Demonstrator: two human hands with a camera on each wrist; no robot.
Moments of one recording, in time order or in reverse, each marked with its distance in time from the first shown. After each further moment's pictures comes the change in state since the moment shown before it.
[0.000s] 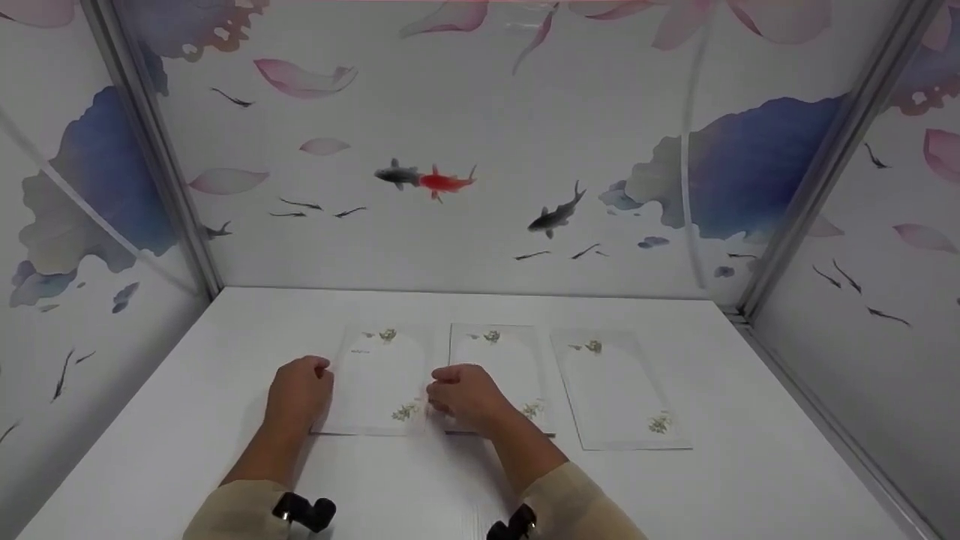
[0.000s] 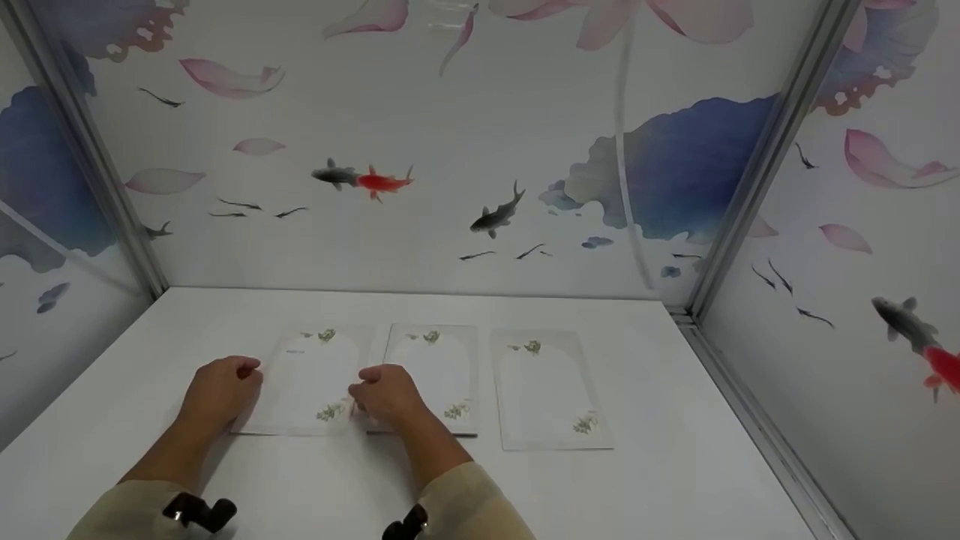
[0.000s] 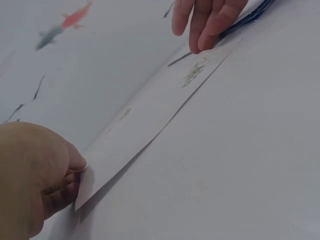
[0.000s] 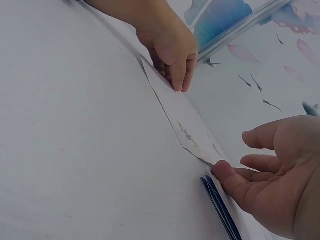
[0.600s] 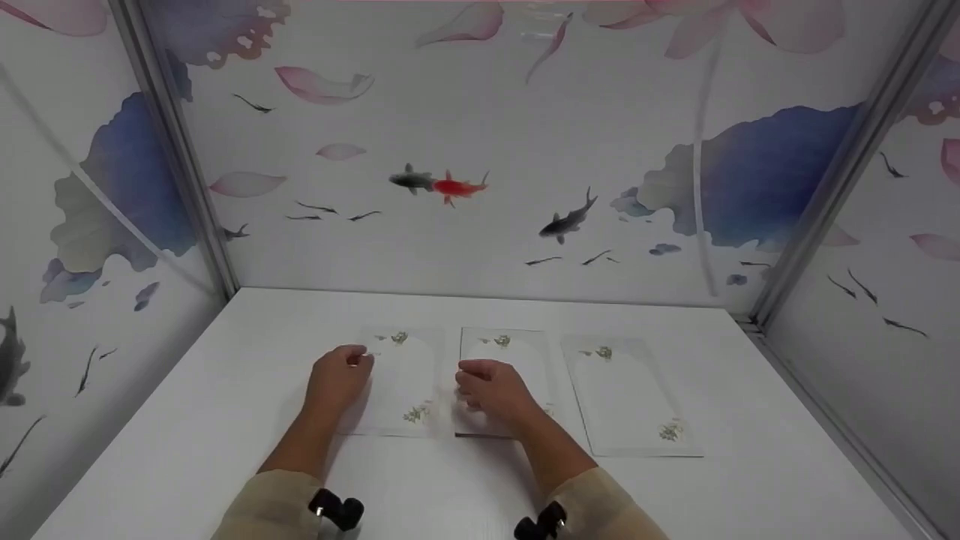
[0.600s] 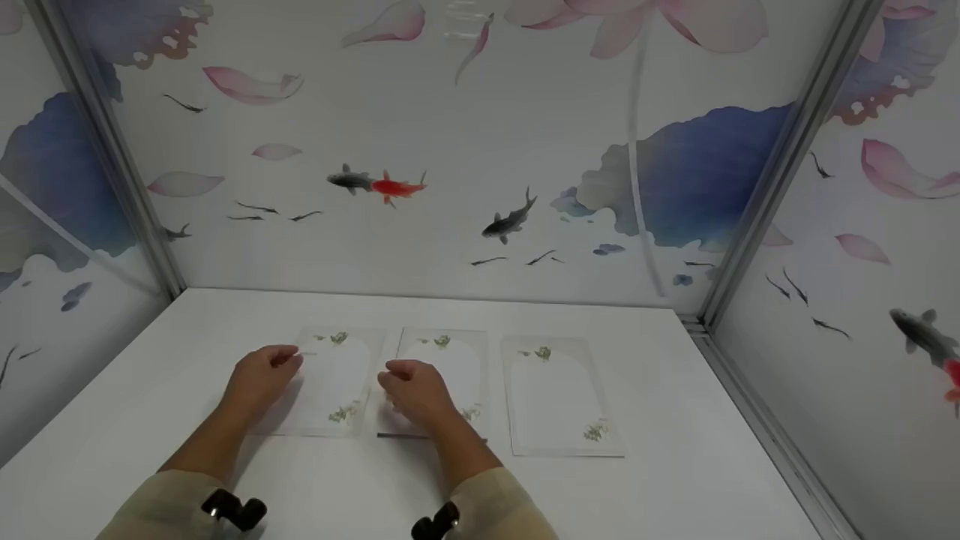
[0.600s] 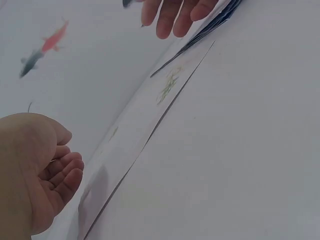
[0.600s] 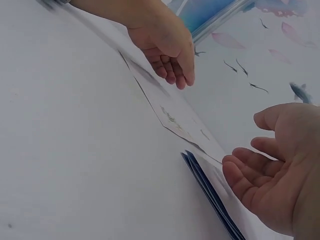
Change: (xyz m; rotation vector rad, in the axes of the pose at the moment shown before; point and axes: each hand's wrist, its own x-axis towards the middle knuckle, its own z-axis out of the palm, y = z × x) left_hand 0.005 0.031 0.017 -0.189 0.007 -0.016; right_hand 0.003 0.008 -0.027 0.052 0.046 -0.047
